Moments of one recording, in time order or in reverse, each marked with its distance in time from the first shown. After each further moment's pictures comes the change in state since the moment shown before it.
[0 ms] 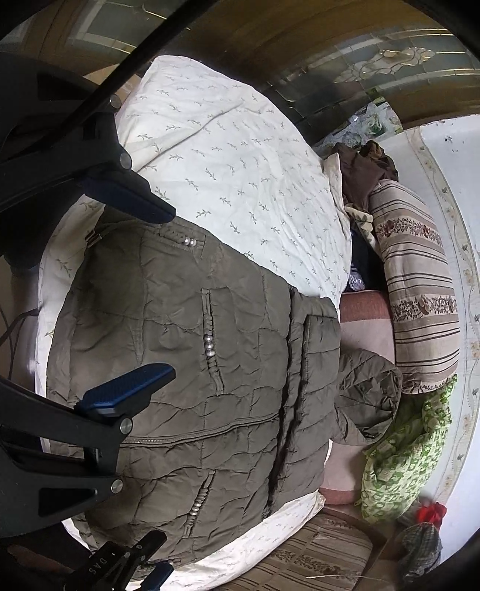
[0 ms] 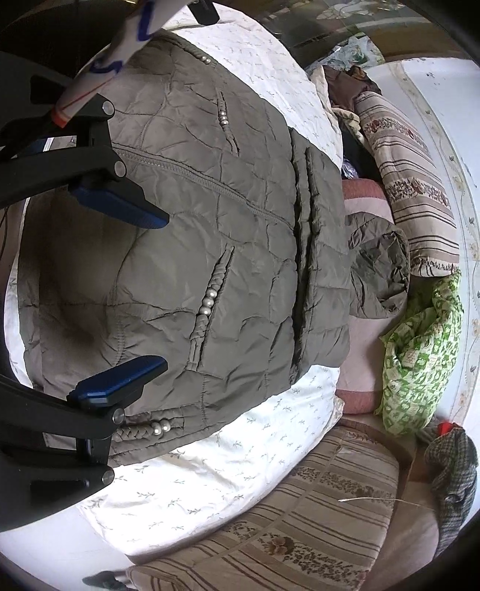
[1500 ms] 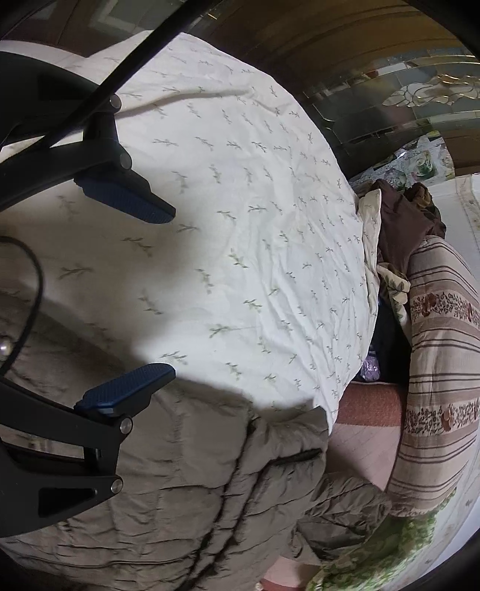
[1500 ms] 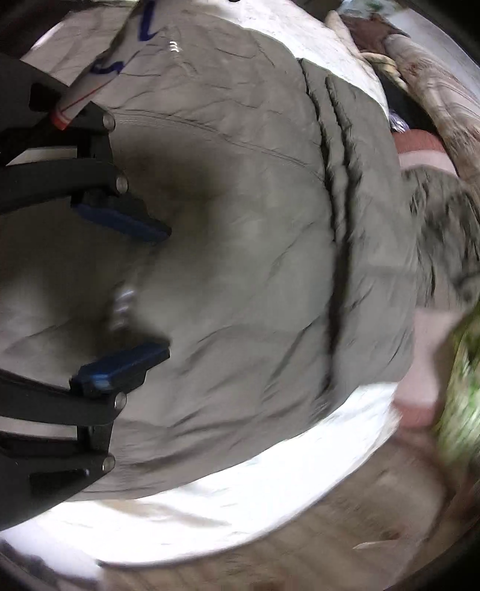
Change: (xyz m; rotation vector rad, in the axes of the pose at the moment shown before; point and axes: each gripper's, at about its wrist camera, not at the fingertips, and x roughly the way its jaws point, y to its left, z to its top) left arm 0.191 0.113 0.075 -0.192 0.052 0.111; right arm 0.121 -0.011 0.065 0.076 0.295 -0.038
